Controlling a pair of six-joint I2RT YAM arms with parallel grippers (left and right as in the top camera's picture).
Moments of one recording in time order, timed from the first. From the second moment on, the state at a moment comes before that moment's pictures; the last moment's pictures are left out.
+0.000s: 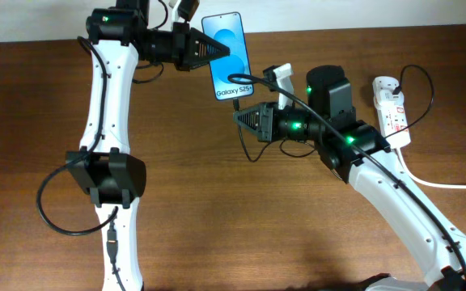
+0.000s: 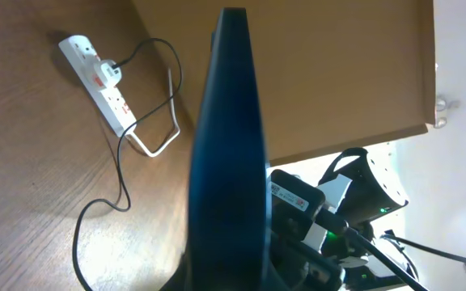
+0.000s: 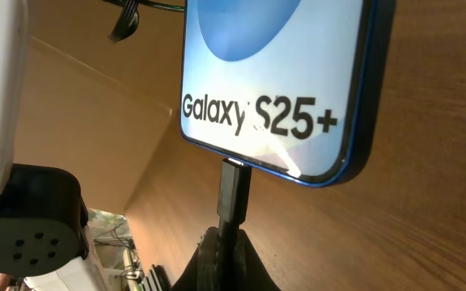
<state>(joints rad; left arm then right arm) -0.12 2.45 2.70 -1.48 1.47 0.07 0.36 1.47 1.17 -0.22 -0.76 0.52</state>
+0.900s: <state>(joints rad) -0.16 2.65 2.70 -1.64 0.88 0.13 0.19 1.47 1.18 -0.62 -0.65 0.46</state>
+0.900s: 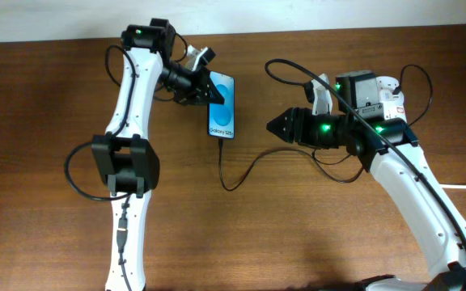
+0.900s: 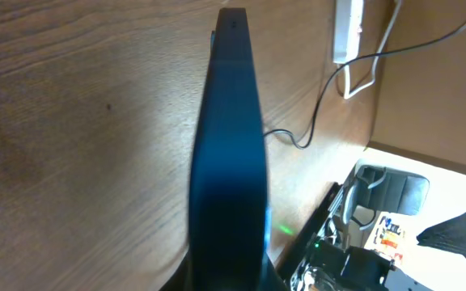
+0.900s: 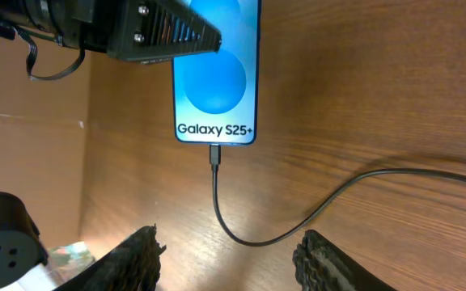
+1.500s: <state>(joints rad) -0.16 2.80 2.68 -1.52 0.79 -0.03 0.19 1.47 1.18 -0.67 -0.60 0.44</state>
